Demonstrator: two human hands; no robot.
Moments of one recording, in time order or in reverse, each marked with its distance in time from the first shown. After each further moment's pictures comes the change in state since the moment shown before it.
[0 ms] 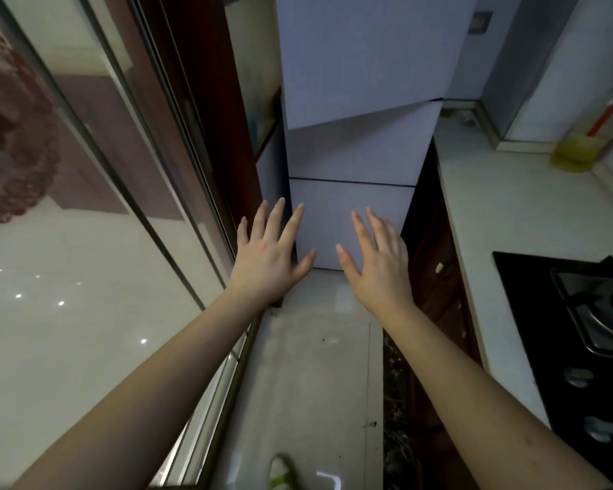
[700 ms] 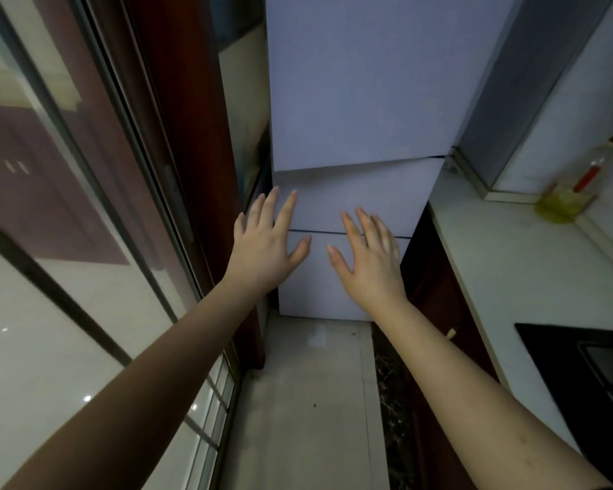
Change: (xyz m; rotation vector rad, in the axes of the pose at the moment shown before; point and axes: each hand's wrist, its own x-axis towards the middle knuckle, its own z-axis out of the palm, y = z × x) left_hand 0.219 -0.120 0.048 -0.170 0.091 0.046; right_hand 0.214 -0.021 0.077 -0.140 0.016 0.042
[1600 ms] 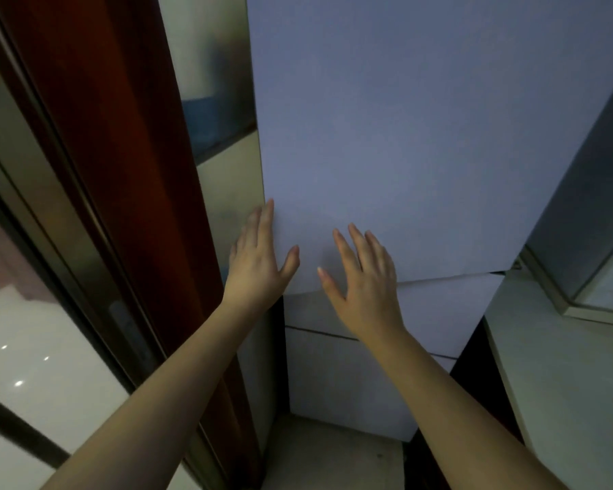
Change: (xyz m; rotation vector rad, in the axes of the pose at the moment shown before) left_hand 0.251 -0.047 0.058 -0.161 0.270 -0.192; right_hand 0.266 0.058 0.046 0.099 0.185 -0.240
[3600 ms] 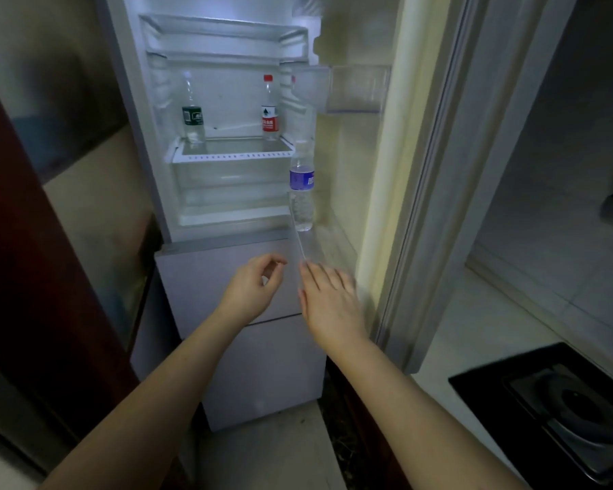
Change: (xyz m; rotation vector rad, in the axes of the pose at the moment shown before) left_hand -0.078 0.120 0.018 -0.576 -0.477 0.279; right_hand -0.138 -0.017 -0.111 -0.459 -0.123 0.359
